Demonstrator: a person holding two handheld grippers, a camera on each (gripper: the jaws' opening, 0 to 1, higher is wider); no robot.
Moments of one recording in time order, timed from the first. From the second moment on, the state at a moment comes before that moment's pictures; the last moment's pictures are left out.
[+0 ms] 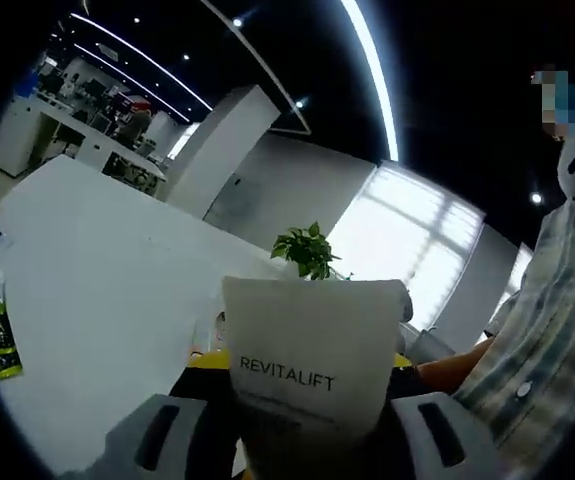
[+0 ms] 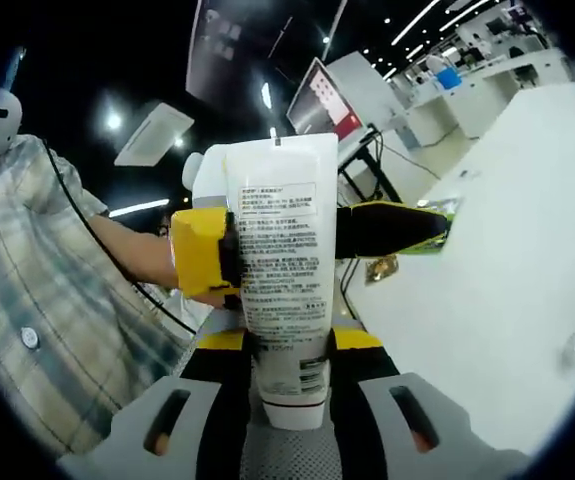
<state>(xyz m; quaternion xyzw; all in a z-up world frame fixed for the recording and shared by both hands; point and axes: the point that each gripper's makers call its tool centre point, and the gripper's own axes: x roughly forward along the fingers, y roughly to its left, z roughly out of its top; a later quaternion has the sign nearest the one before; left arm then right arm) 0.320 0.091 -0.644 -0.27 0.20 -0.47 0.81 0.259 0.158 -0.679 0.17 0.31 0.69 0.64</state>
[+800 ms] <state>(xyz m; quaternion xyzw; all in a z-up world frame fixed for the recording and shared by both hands) 0.309 0.083 -0.641 -0.29 0.21 -0.50 0.79 0.254 0.154 -0.674 0.19 0.31 0.69 0.62</state>
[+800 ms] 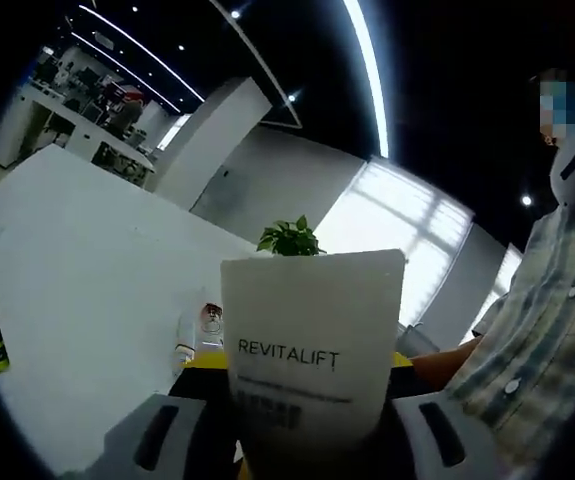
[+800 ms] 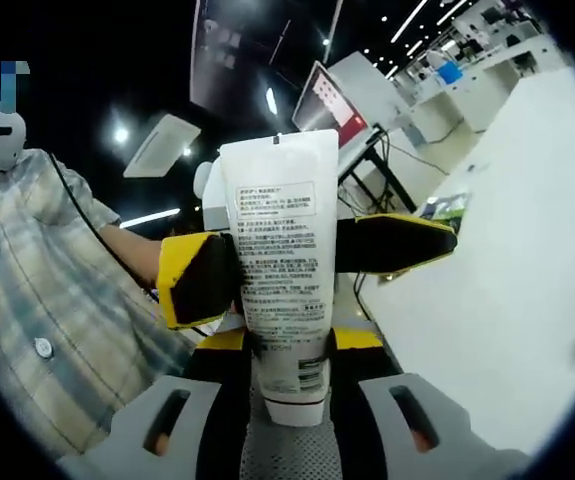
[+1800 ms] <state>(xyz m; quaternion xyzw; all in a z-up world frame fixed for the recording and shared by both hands) 0.307 0.082 -0.639 -0.29 0.22 -0.50 0.79 0.254 0.159 -0.666 0.24 0.32 0.69 0.61</state>
